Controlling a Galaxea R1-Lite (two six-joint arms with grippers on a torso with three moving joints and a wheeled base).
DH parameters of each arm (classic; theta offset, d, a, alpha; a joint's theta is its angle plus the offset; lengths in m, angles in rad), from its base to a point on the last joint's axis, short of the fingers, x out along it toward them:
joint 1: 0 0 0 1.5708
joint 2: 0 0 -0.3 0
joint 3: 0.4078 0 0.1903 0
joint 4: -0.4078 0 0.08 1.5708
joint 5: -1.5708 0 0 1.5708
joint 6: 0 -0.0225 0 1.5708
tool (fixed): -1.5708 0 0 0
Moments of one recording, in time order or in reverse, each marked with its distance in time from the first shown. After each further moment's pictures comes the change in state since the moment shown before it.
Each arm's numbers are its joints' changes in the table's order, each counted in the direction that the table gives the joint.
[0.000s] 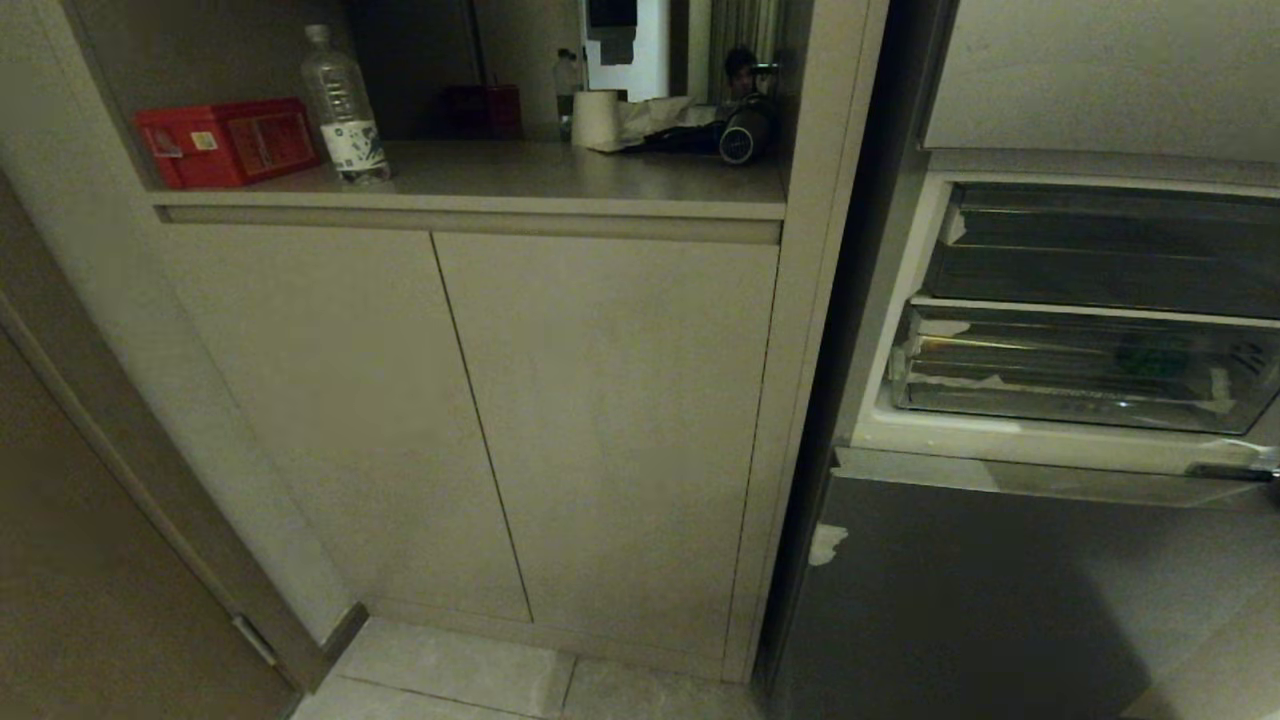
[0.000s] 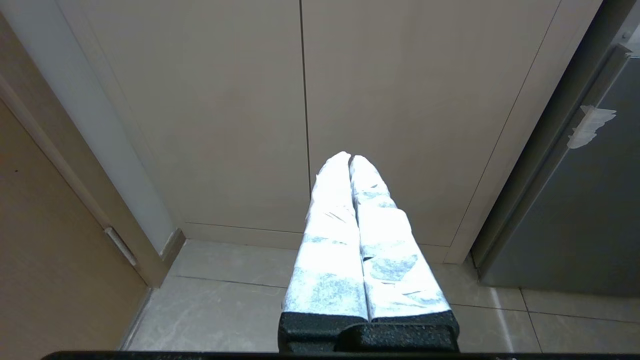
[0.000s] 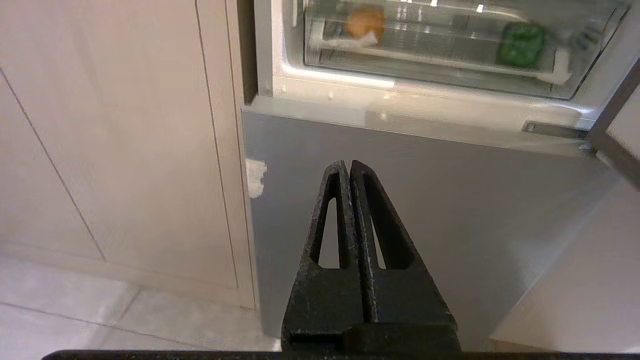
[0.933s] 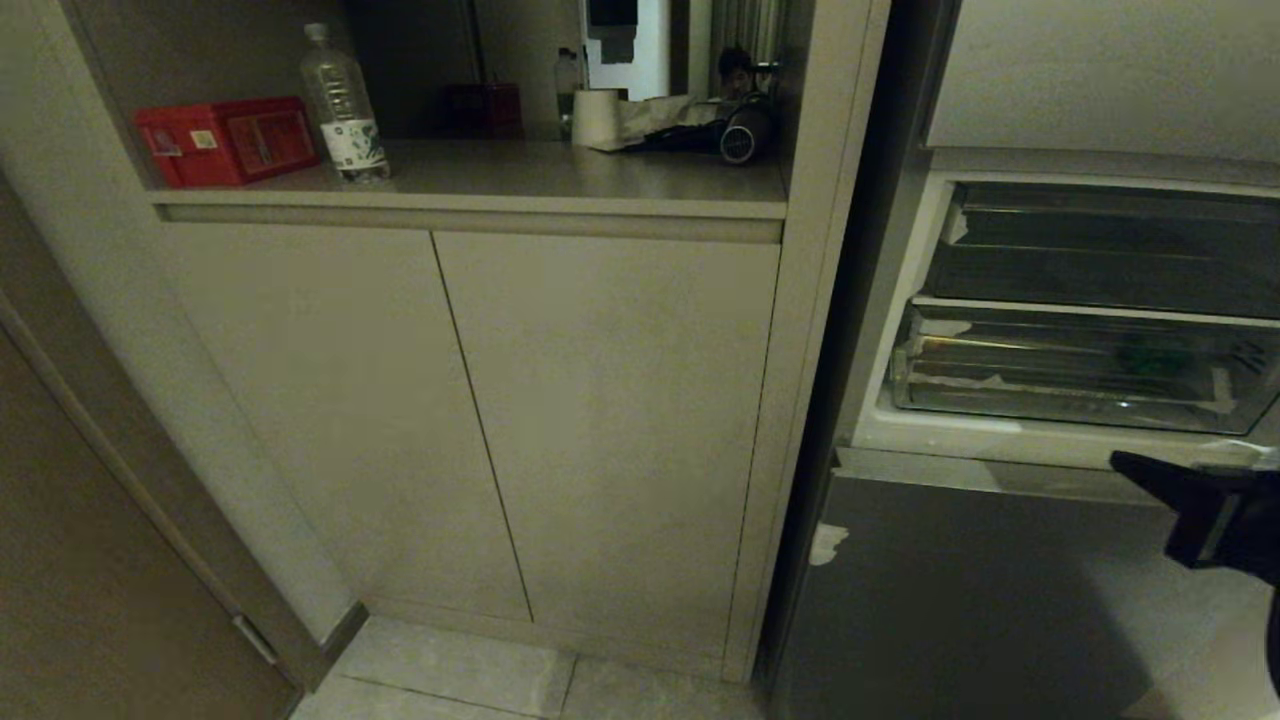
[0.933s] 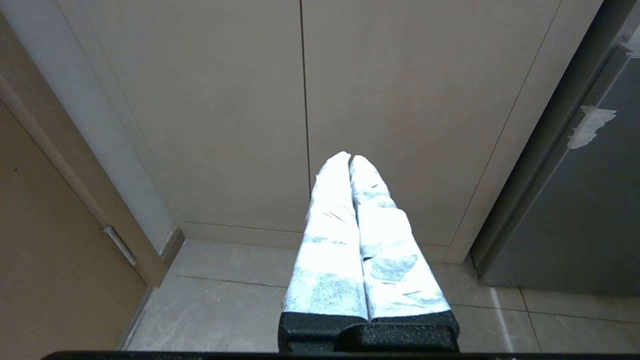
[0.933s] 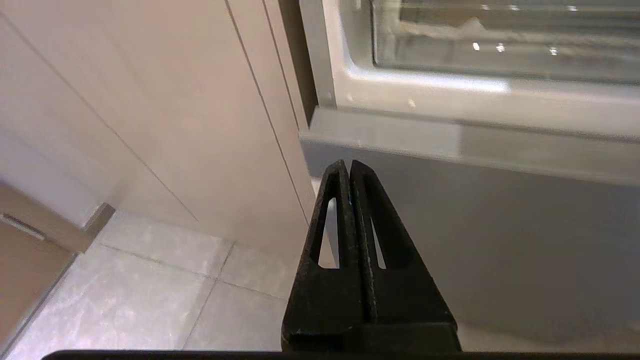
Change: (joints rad) left arm 0.000 0.000 0.000 0.000 0.000 0.001; right arm 0.003 -1.193 0.364 0.553 -0.152 -0.166
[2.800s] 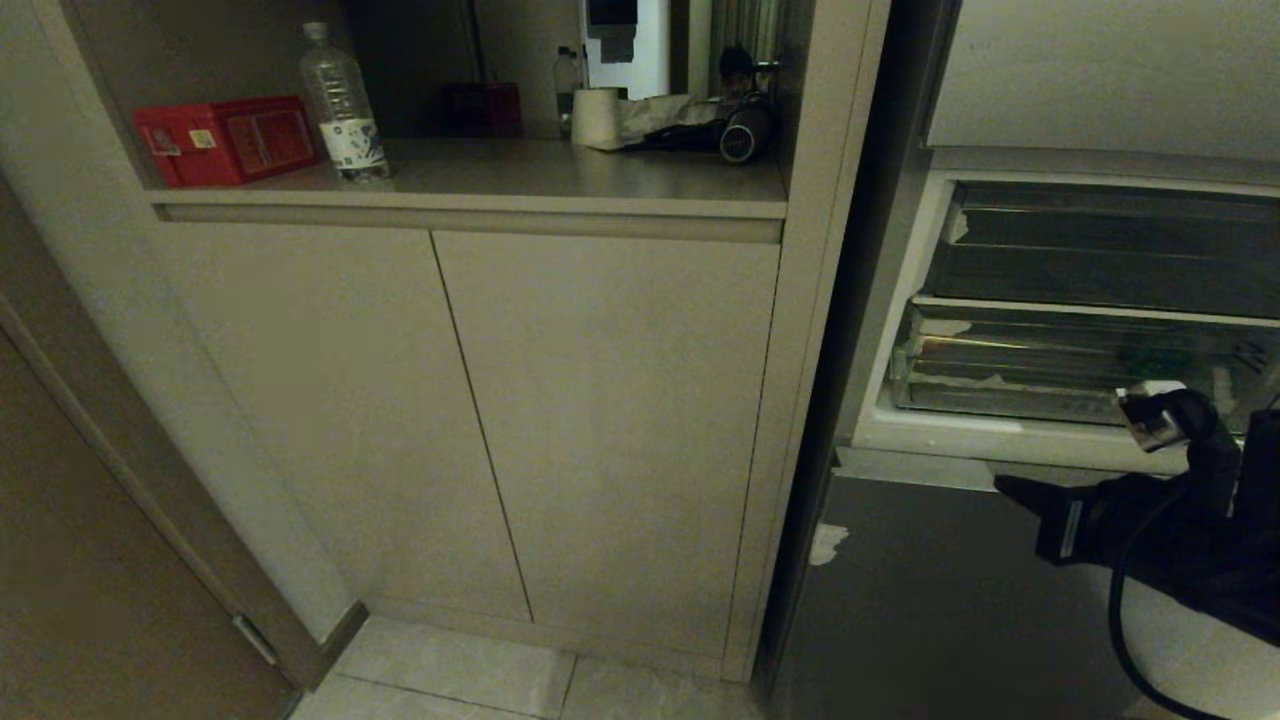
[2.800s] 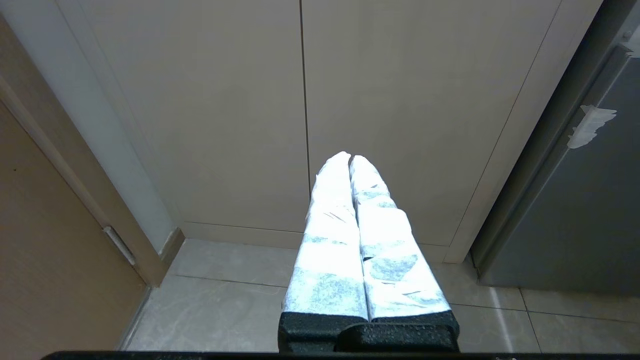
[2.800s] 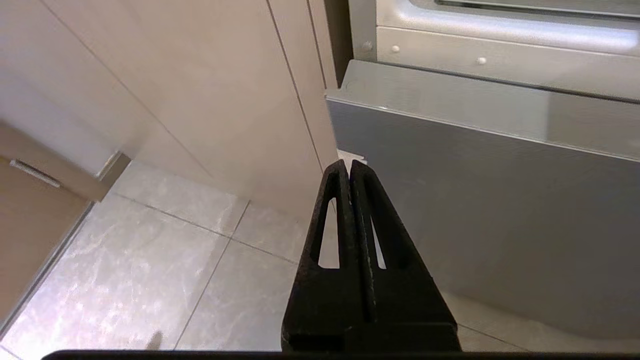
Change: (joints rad) left arm 0.000 0.000 0.000 0.000 0.000 0.000; right arm 0.100 -0.292 -0.003 0.162 0.006 0.009
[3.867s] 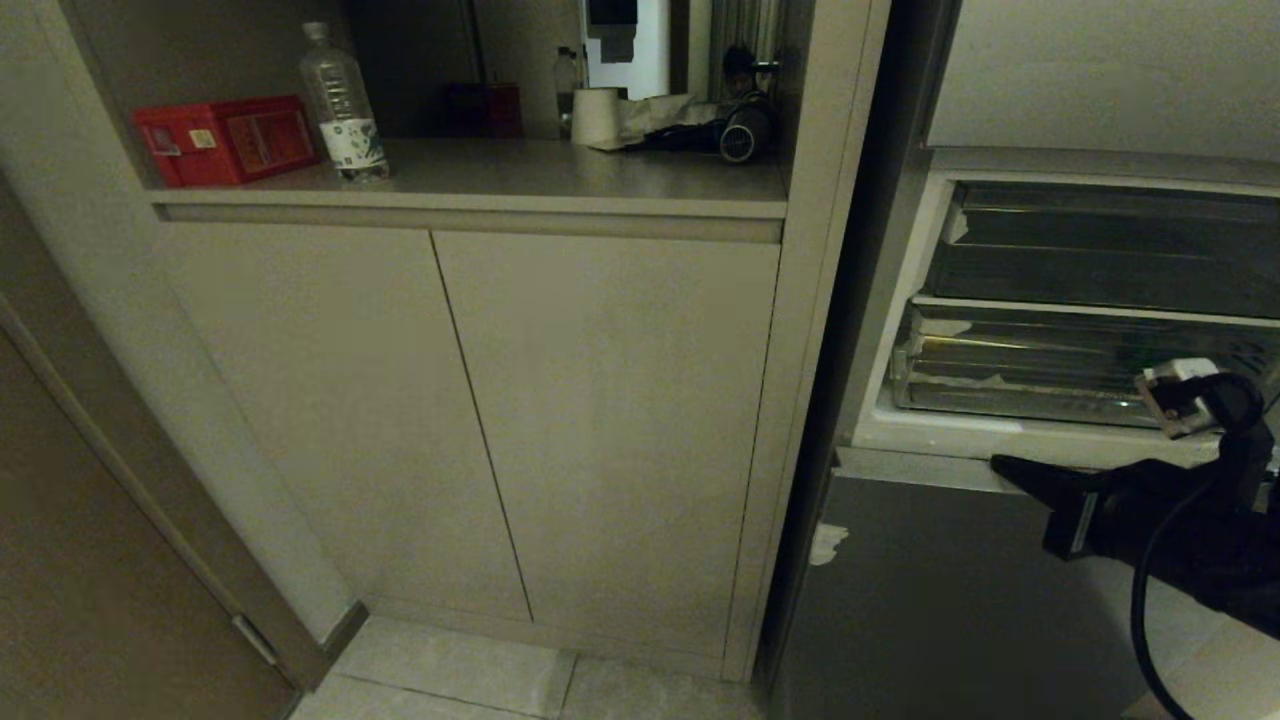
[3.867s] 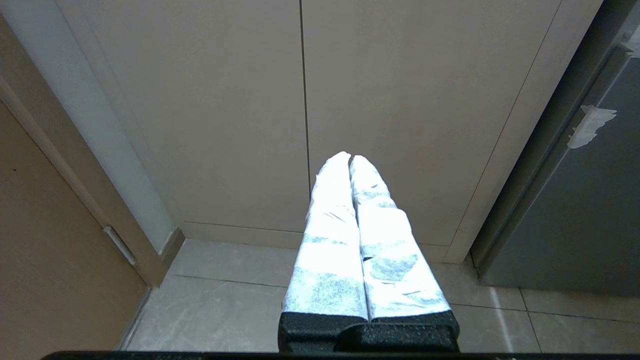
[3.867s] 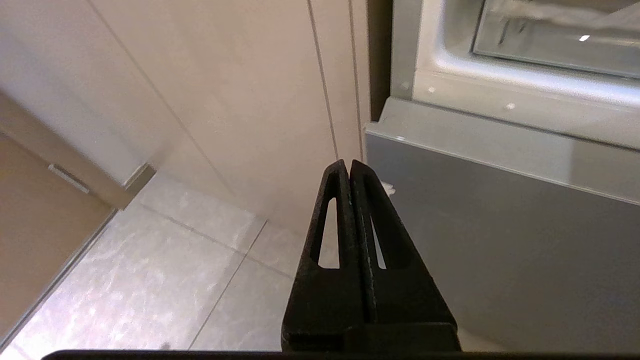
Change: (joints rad) left arm 0.000 0.000 0.000 0.000 0.000 0.000; right arm 0.073 0.090 0.006 -0.003 0.003 -0.001
